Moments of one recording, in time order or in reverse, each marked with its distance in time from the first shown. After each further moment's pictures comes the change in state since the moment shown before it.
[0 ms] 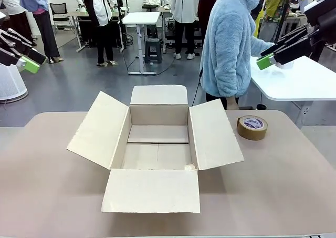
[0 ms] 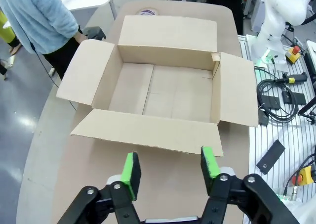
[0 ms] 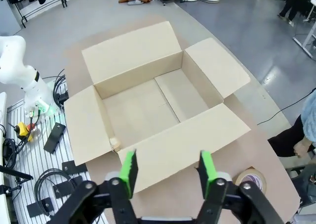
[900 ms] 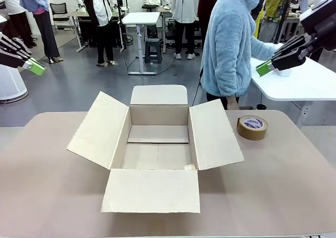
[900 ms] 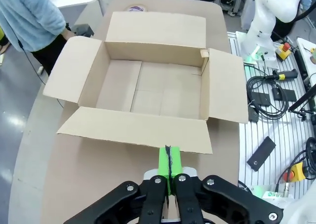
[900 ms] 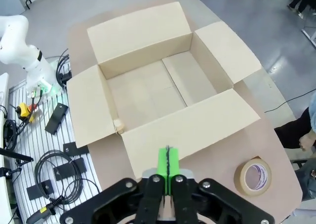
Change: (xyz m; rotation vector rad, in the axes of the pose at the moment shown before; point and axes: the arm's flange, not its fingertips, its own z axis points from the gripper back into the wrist) left arm -0.006 -0.002 -0.006 -0.059 0.017 0.015; right arm -0.007 0.005 -0.011 0.034 0.098 0.037
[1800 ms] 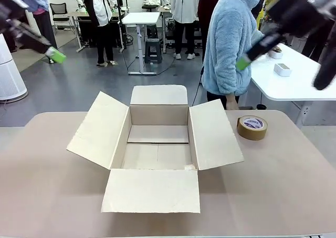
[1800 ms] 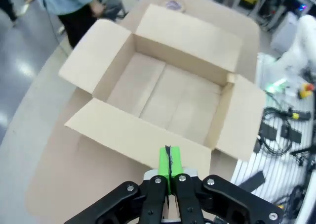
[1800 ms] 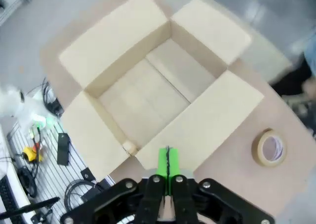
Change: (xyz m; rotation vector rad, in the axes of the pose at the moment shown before) left arm 0.091 -0.005 -0.037 0.168 0.100 0.289; right arm 0.096 0.035 -0.046 -0.143 0.179 -0.317
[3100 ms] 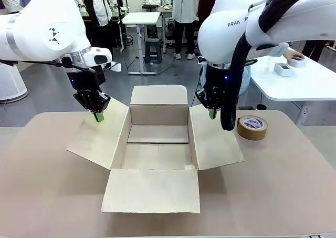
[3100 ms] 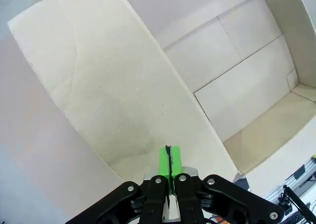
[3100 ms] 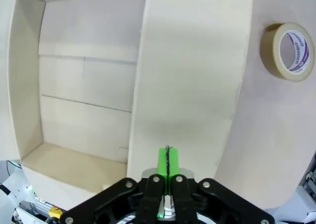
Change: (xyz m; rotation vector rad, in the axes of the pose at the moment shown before) left arm -0.010 0.014 -0.206 0.258 0.516 0.509; right arm 0.024 -0.036 -0.202 -0.258 0.465 -0.606
